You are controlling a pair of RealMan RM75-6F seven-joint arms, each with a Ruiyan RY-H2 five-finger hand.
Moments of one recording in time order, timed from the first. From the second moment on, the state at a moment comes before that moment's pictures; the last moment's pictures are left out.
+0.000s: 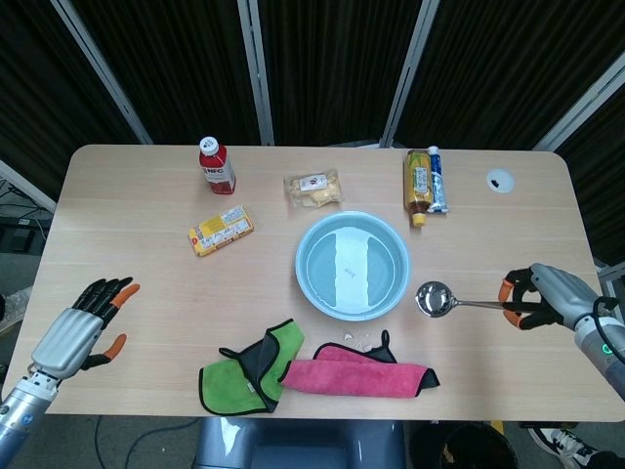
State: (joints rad) left arm -0.27 -1.13 0.08 -1.58 1.67 1.33 -0.12; right arm 0.51 -0.42 0.38 -2.07 -0.75 0.38 0.11
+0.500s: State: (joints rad) left arm -0.28 -1.14 0.08 -1.58 1.67 1.30 -0.11; right arm 0.46 -0.58 0.49 -1.97 -0.98 0.43 0.39
